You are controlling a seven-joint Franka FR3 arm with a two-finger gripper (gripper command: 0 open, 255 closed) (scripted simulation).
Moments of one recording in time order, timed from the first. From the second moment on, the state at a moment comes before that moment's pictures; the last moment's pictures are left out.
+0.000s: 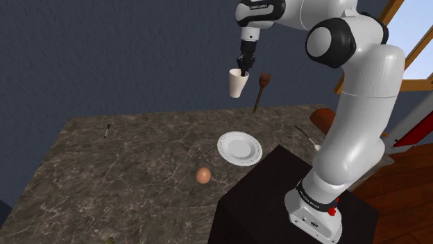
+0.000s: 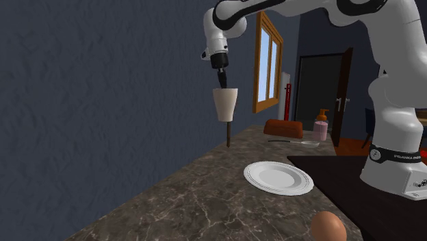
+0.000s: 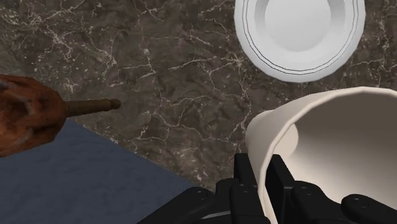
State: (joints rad) arm -0.25 0.34 -0.15 -1.47 0.09 1.60 -0.38
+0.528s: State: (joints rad) arm -0.35 0.31 -0.22 -1.52 0.07 1.61 -0.54
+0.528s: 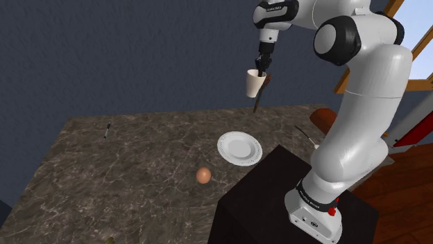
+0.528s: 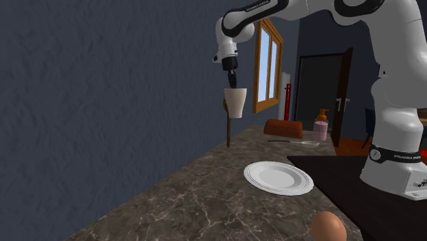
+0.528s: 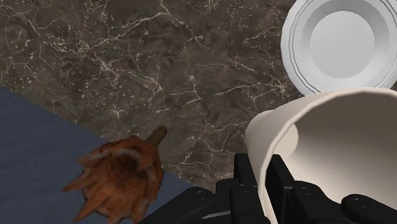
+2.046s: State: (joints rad) arm -0.63 0.48 -0.34 -1.36 0.08 1.61 -0.92
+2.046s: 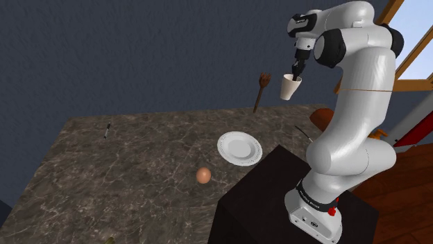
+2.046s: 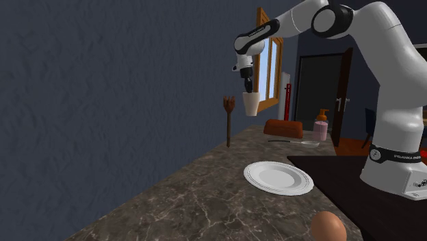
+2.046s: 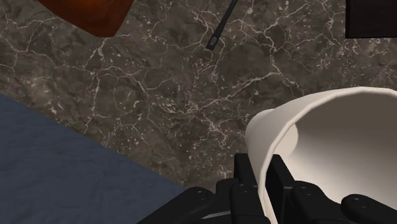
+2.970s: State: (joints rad) arm -0.62 0.51 -0.33 -1.49 0.10 1.78 -0.92
